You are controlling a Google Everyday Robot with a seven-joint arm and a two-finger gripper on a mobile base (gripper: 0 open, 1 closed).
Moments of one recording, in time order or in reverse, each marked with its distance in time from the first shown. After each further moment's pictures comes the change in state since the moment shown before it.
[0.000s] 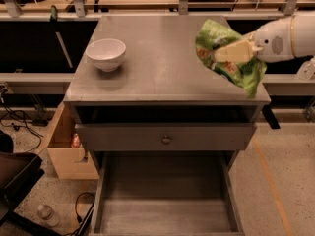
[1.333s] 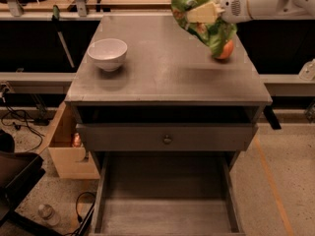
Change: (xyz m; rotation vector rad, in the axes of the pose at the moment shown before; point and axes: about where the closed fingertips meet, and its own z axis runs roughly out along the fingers) arm -0.105 -0.063 0.074 0.079 -0.100 -0.090
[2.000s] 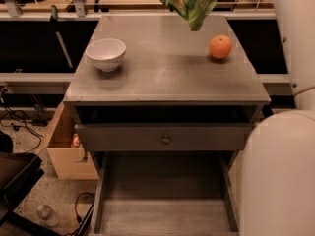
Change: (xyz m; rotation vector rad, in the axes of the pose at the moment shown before) arm -0.075 -0.027 0.067 0.056 -0.039 -0.158
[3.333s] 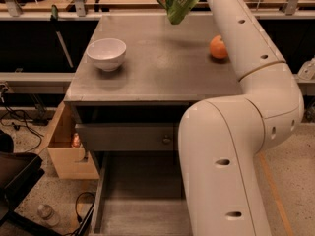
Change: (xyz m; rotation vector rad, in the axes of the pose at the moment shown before) arm 0.005 -0.075 0.096 0.333 0.107 -0.045
